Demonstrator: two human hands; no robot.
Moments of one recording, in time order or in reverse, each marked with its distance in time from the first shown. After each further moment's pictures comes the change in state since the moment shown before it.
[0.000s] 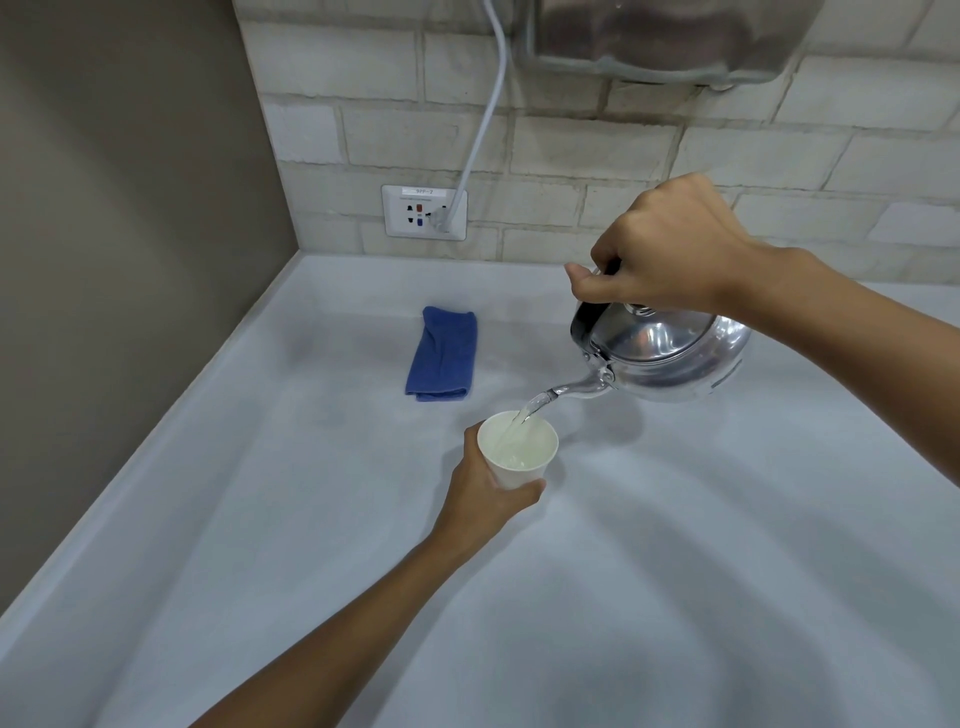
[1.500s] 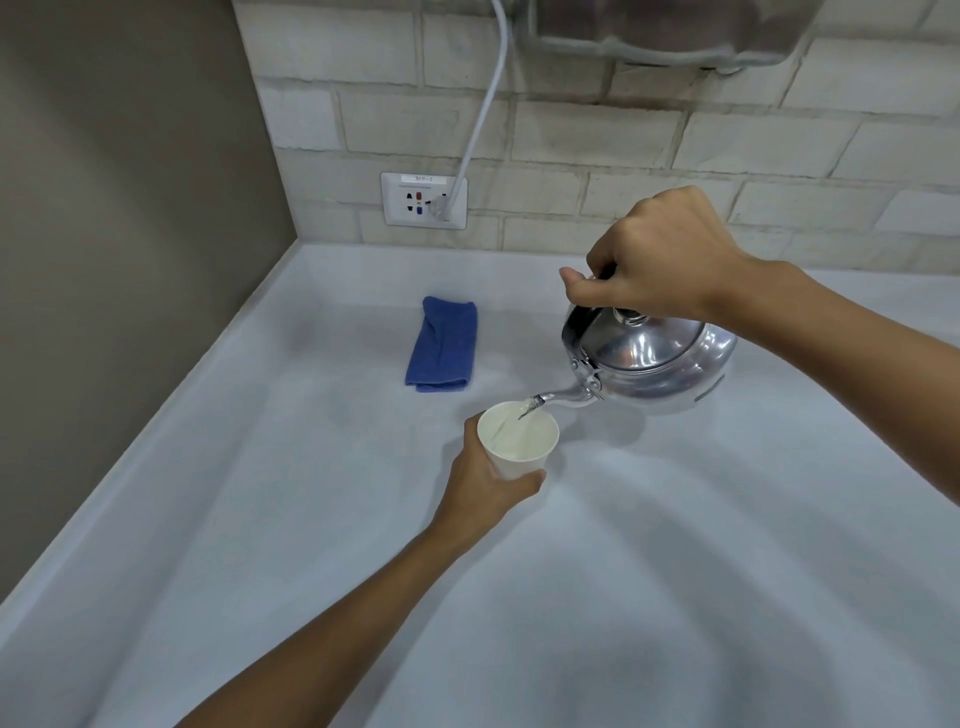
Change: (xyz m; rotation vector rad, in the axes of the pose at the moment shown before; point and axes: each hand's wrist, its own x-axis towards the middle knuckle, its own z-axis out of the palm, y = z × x) left_hand 0.000 -0.001 0.001 -0.030 -0.009 0.005; right_hand -0.004 -0.003 0.018 0.077 -0.026 0.058
